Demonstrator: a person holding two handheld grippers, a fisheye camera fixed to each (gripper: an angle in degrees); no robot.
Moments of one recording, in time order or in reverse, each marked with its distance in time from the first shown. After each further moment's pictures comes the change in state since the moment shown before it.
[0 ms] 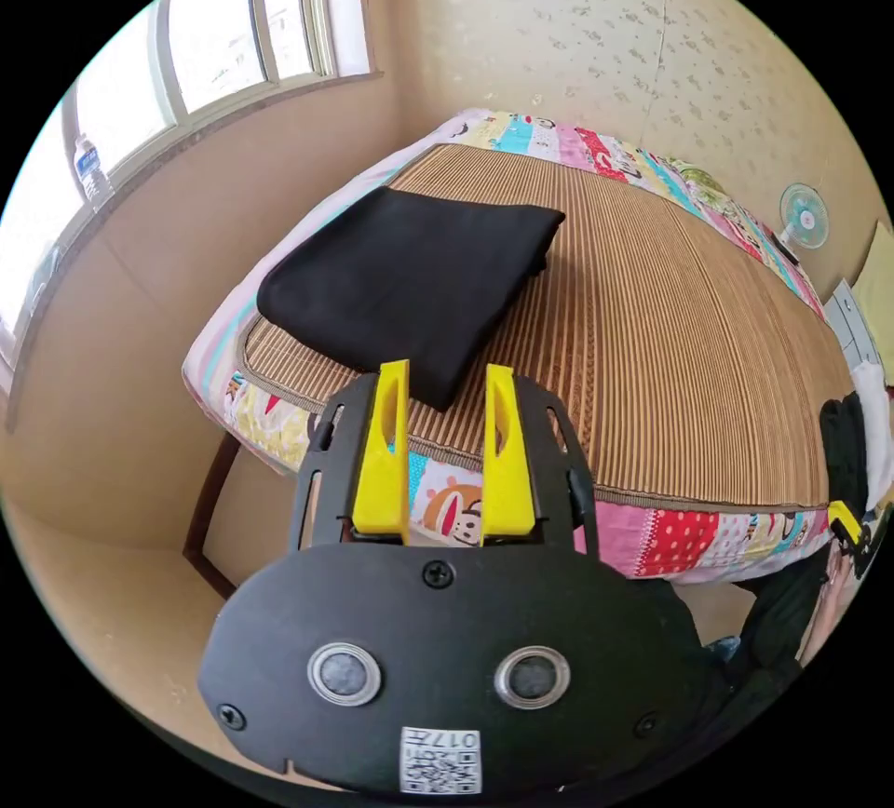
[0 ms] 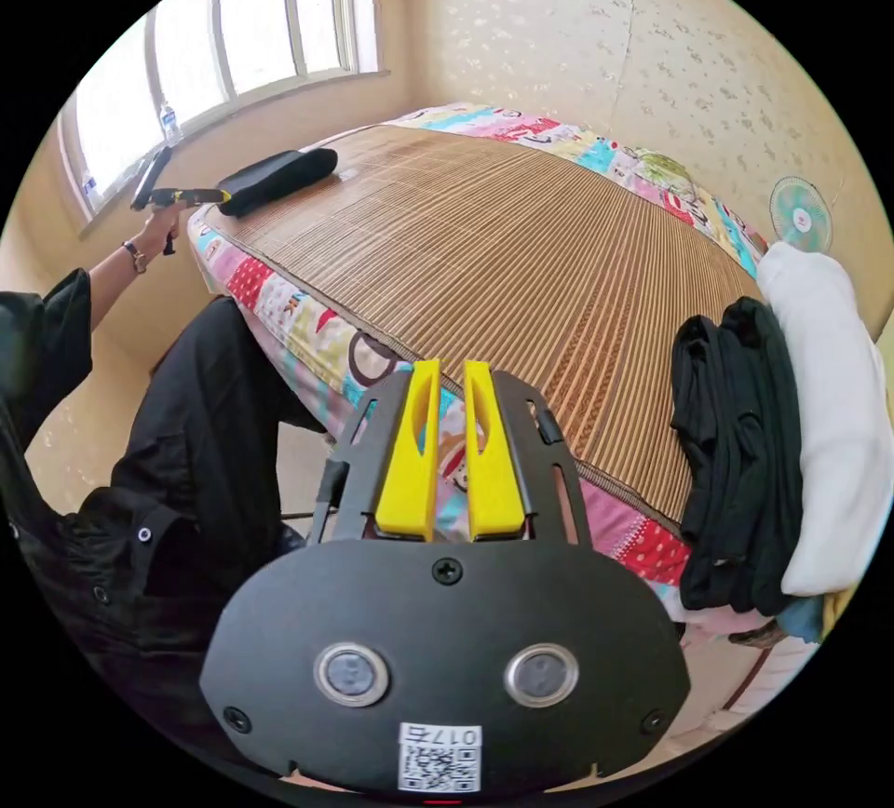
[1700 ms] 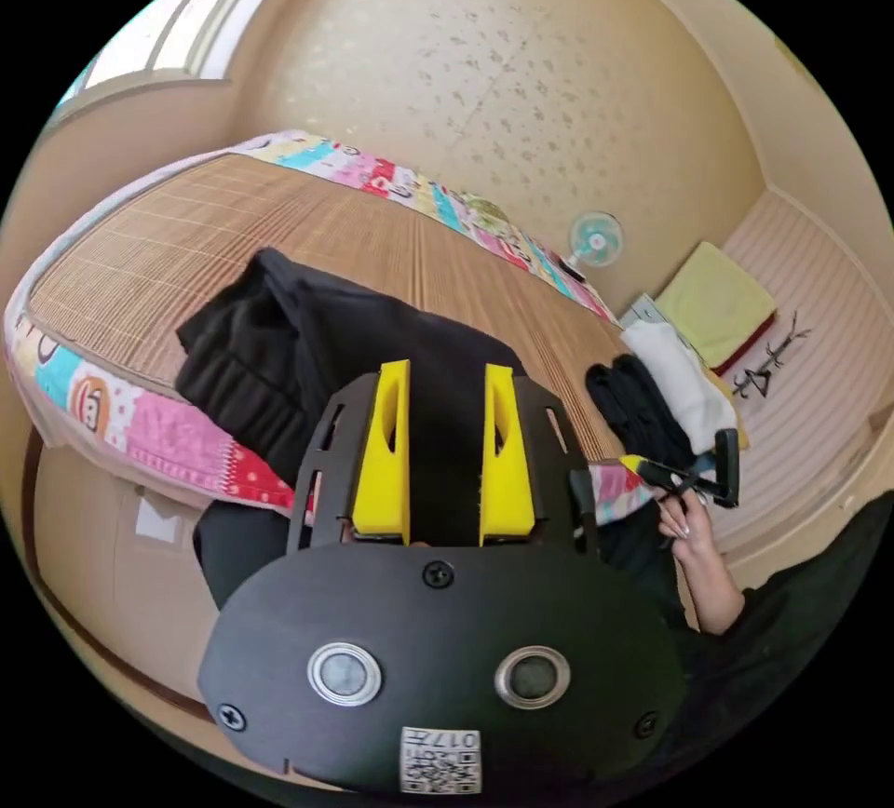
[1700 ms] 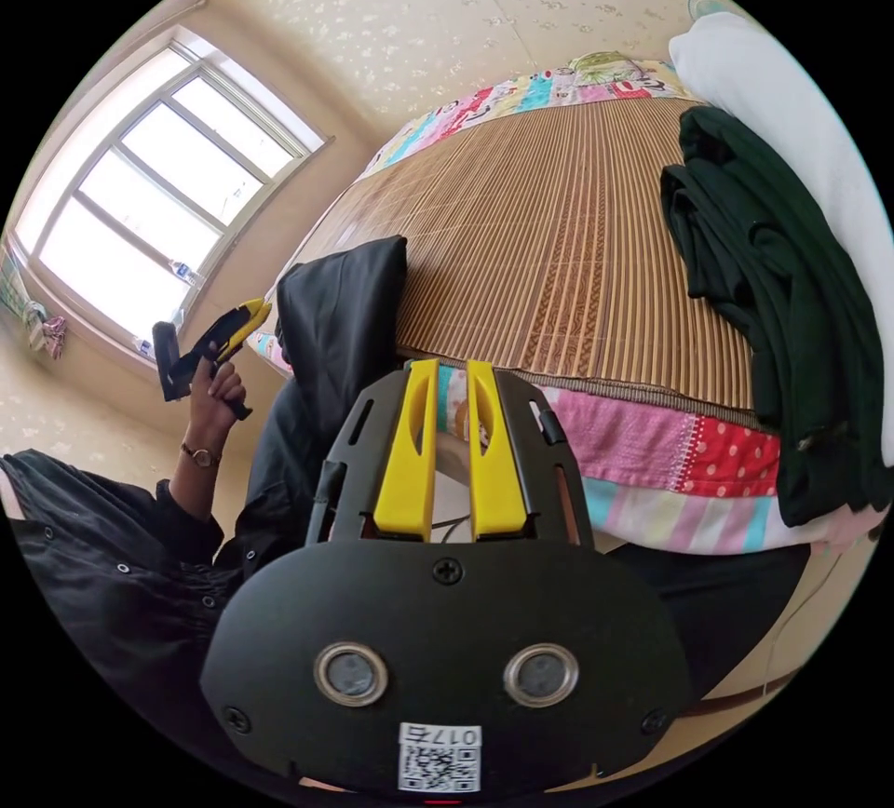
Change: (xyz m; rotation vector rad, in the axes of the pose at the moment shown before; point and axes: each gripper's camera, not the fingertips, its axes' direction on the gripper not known) left arm 0.138 0.092 -0.065 0.169 0.603 -0.013; right arm 0.212 0.098 -0.001 0.028 -0.350 0.386
